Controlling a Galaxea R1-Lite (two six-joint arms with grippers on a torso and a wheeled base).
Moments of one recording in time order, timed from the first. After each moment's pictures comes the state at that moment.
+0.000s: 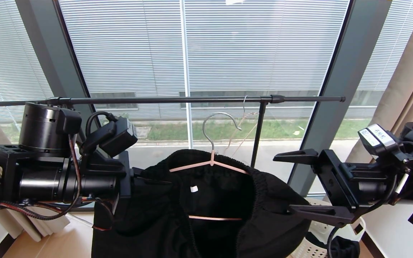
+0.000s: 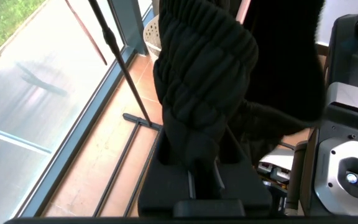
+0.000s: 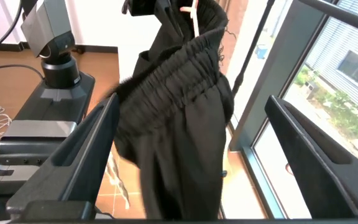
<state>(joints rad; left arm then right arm) -0.37 1.52 -0.81 -0.15 -0.70 0.44 0.27 1.67 -0.49 -1.08 1.19 -0.11</state>
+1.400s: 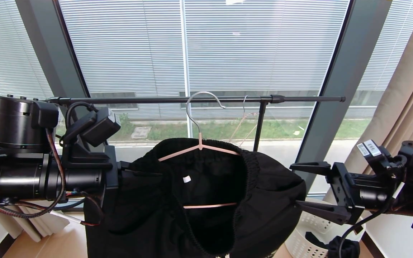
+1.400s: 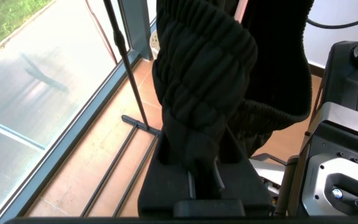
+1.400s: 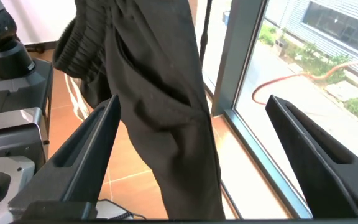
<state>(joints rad) -0.33 1.47 -0.80 -0.15 -0.70 0.35 0.10 1.75 -0.39 -1.09 1.14 -0.17</state>
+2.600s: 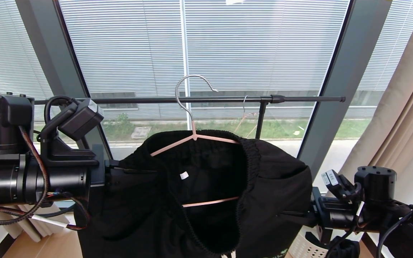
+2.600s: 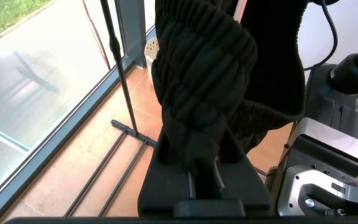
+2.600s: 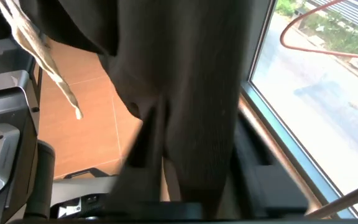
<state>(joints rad) -0.33 1.39 -0.79 -0.15 -0.70 0.23 0.13 2.02 -0.33 -1.22 1.11 -0.30</state>
